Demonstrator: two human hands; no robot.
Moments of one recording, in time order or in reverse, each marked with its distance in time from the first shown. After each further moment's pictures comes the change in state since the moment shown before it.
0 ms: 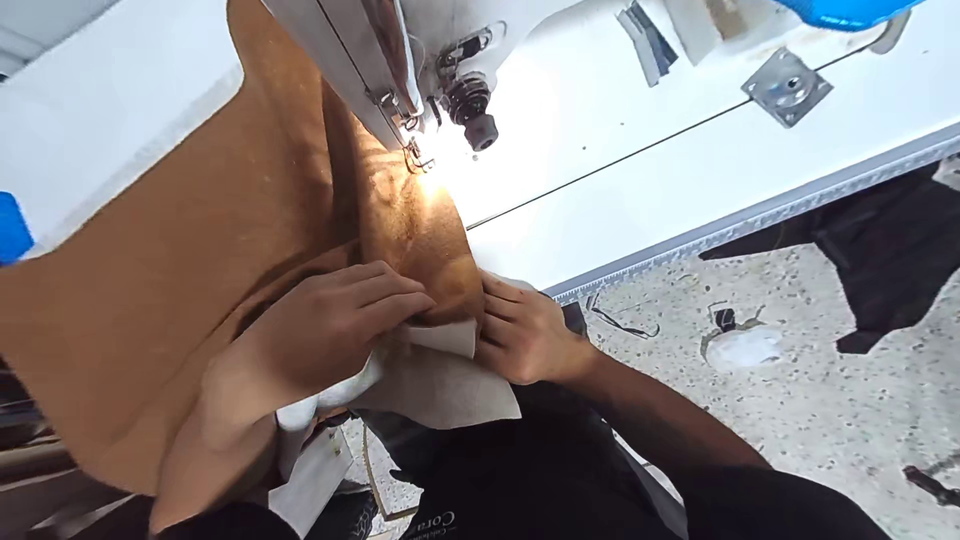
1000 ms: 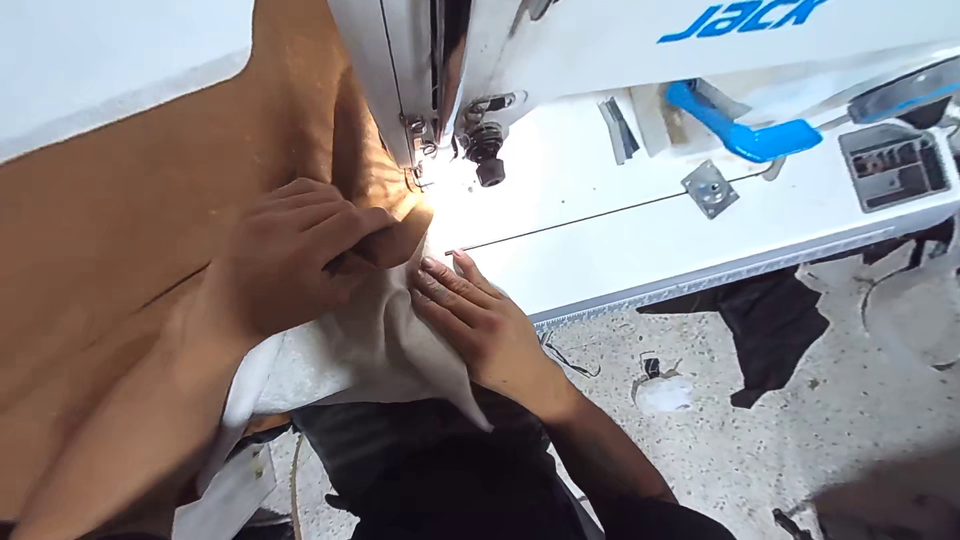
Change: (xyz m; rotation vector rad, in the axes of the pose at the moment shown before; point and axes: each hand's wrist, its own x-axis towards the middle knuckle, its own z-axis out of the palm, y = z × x) left_hand 0.011 -0.035 0.003 0.236 0.395 -0.091; right_hand 0.025 0.008 -0.006 -0.006 -0.198 0.229
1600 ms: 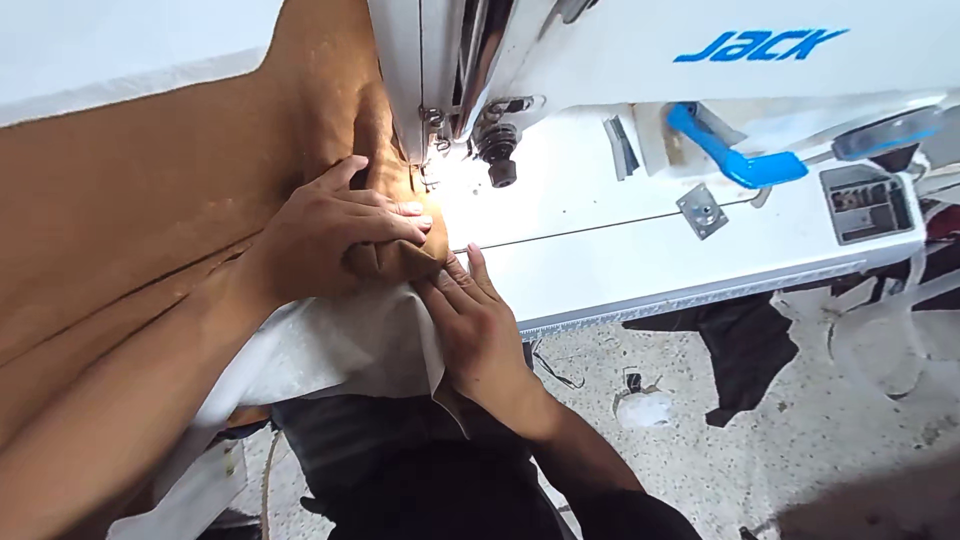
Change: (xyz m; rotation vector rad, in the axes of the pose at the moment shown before) left_hand 0.000 -0.030 0.034 -0.206 -0.146 0.057; right_hand 0.012 -0.017 0.007 -0.143 -0.009 0.217
